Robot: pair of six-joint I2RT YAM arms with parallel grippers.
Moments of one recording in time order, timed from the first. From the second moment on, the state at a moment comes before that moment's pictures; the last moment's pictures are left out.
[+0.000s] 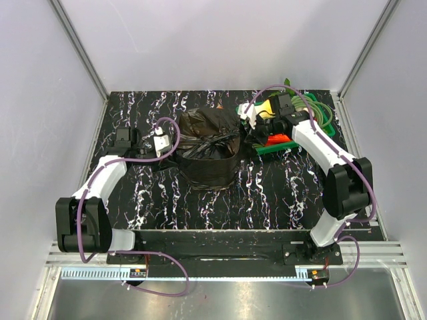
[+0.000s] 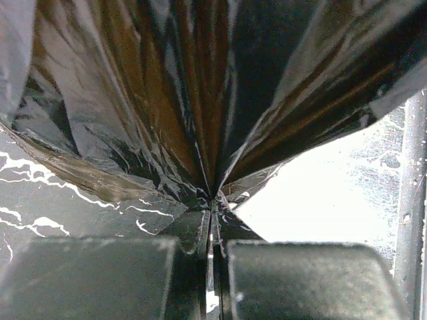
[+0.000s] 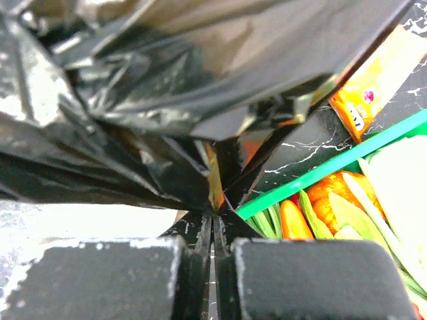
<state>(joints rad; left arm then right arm) -0.02 1.35 0.90 -0.55 1.08 0.94 0.33 1.72 1.44 -0.61 -0.69 -0.82</state>
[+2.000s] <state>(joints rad) -0.03 1.30 0.76 -0.31 0.87 1.08 0.27 1.72 1.21 -0.29 -0.59 -0.55</state>
